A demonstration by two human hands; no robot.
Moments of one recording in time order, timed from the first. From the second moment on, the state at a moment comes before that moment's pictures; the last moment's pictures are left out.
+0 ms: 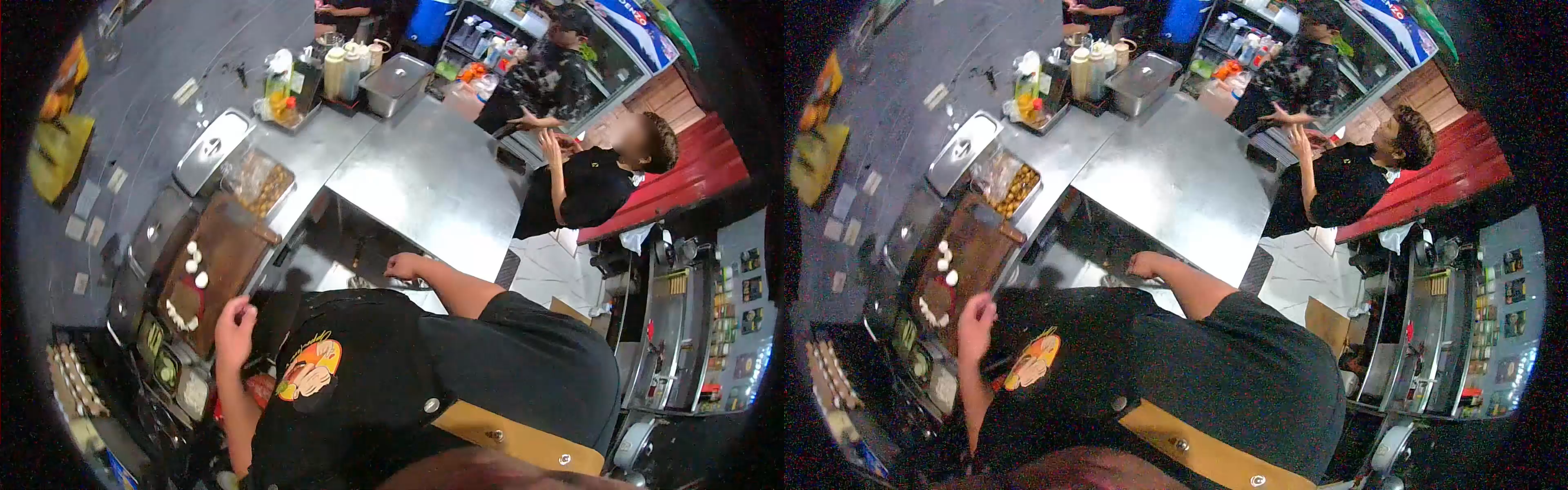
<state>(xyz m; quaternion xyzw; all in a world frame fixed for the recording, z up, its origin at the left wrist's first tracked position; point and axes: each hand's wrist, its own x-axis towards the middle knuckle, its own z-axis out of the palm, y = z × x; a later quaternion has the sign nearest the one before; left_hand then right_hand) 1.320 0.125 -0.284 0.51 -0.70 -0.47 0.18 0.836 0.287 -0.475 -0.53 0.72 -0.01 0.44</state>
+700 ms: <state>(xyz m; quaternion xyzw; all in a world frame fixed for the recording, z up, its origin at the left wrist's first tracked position) 1.433 -0.061 -0.436 0.69 -0.63 -0.33 0.14 1.027 0.002 -0.393 -0.64 0.66 -0.07 0.37</state>
